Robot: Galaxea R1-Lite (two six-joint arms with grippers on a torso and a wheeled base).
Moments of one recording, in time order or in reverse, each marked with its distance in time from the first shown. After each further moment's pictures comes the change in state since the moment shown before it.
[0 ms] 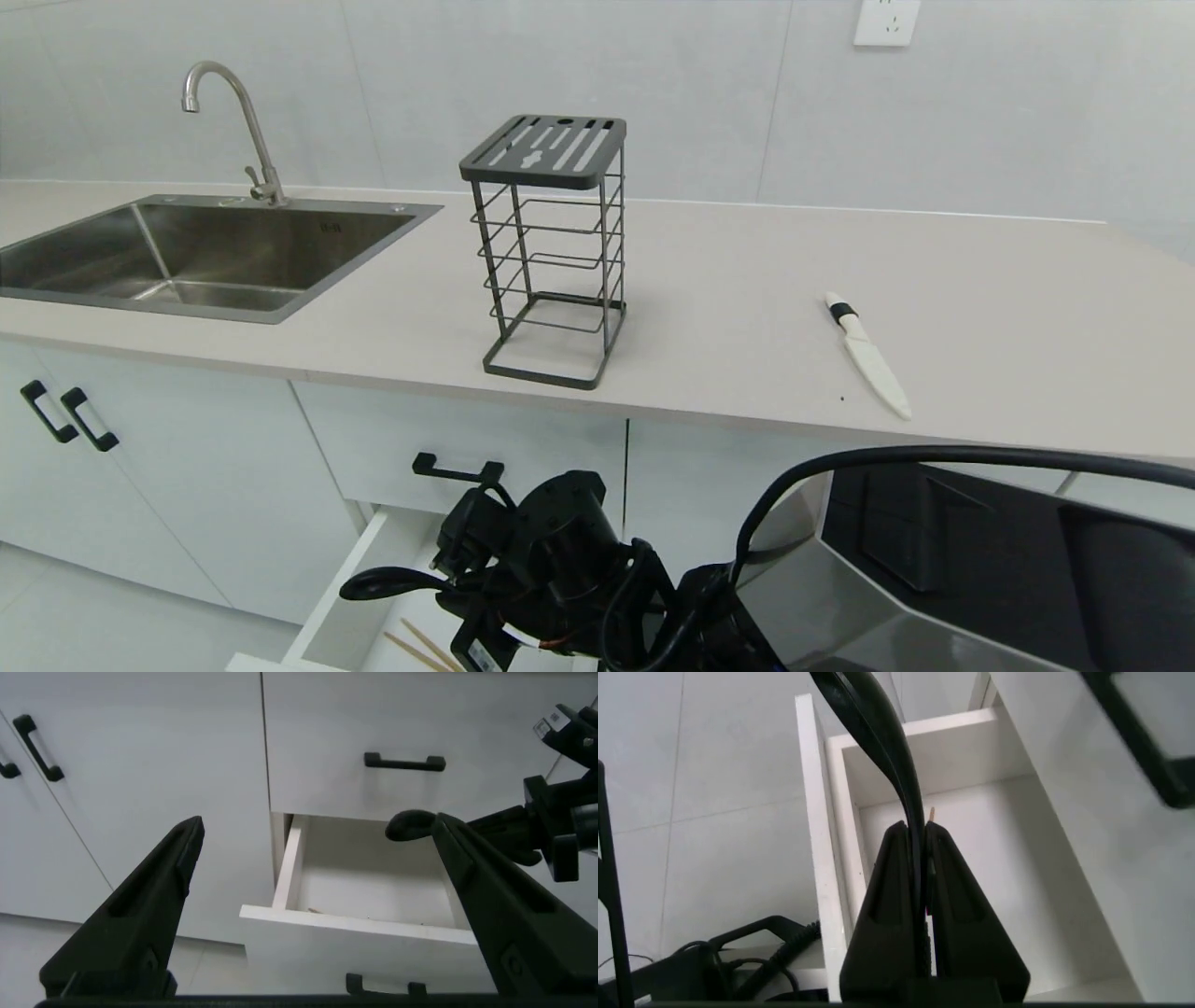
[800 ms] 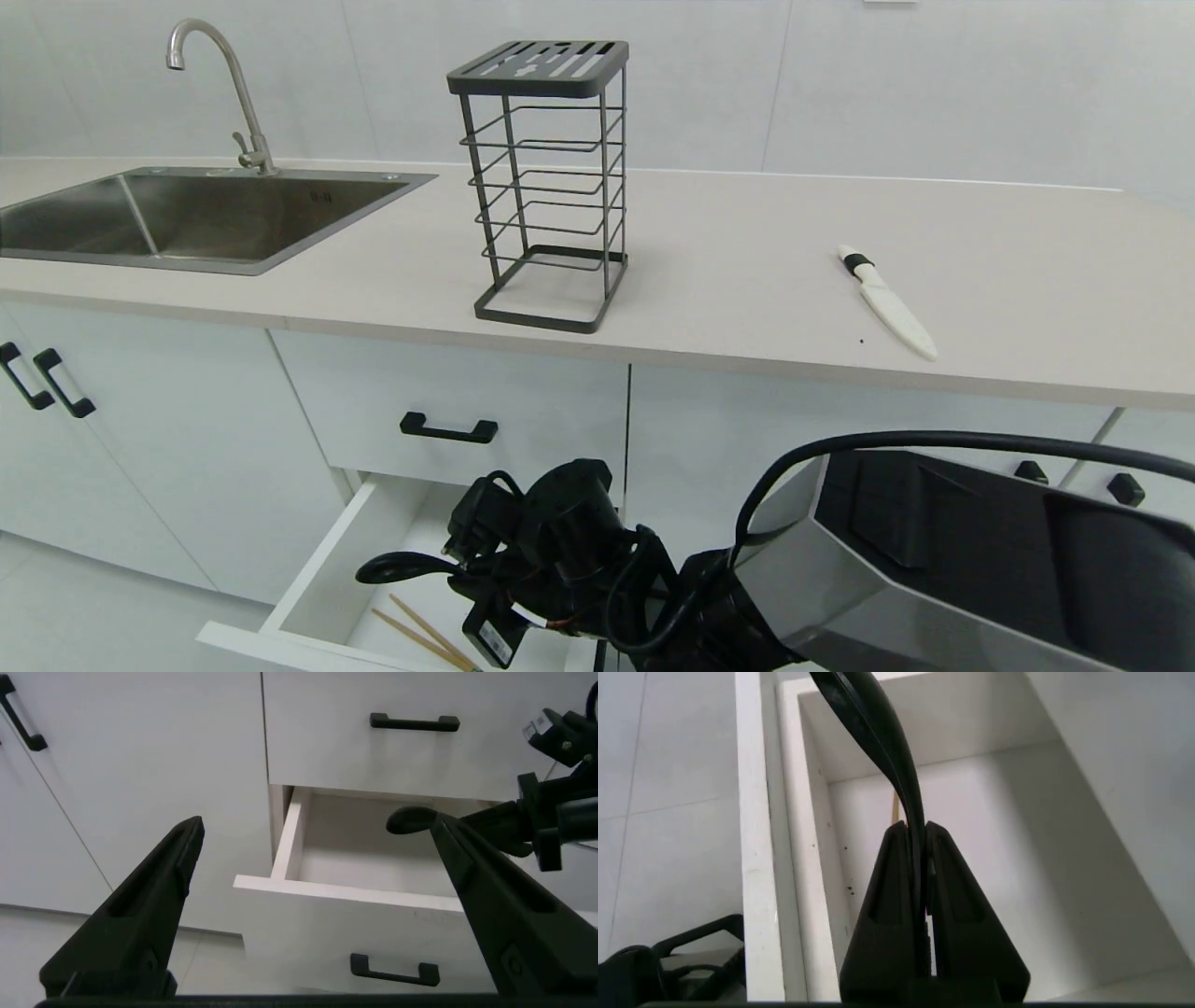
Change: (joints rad) left arm 0.000 0.000 0.000 0.001 0.000 0.000; right arm -0.044 0.020 -0.021 0.010 0.001 -0.038
